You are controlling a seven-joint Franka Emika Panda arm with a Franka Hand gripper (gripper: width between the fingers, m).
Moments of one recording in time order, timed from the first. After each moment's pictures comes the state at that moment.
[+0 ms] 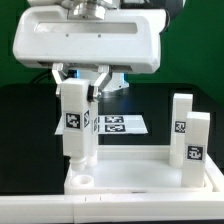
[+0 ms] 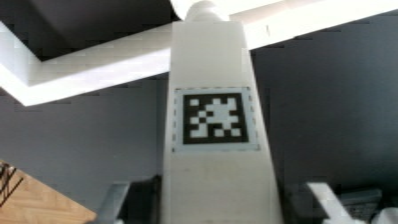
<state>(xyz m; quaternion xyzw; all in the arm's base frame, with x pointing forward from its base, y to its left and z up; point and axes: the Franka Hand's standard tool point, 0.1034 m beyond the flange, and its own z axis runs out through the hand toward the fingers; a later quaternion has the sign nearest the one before) 0.620 -0.054 0.149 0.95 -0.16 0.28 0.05</state>
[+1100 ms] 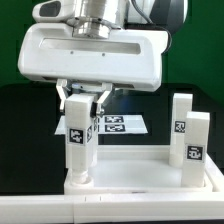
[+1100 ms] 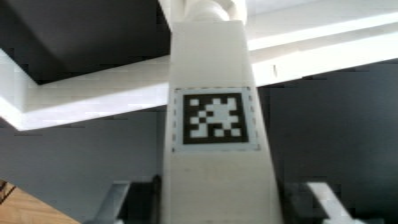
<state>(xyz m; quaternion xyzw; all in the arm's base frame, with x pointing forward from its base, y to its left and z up) 0.617 -0.049 0.128 0.95 -0.15 0.27 0.06</state>
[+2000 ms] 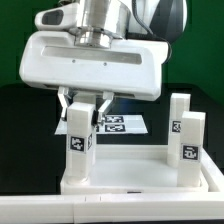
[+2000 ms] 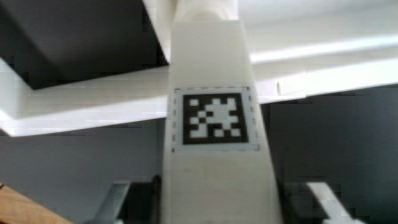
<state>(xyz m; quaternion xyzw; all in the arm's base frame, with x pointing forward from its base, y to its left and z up) 0.616 -0.046 0.115 0.95 -0.13 0.28 0.07</state>
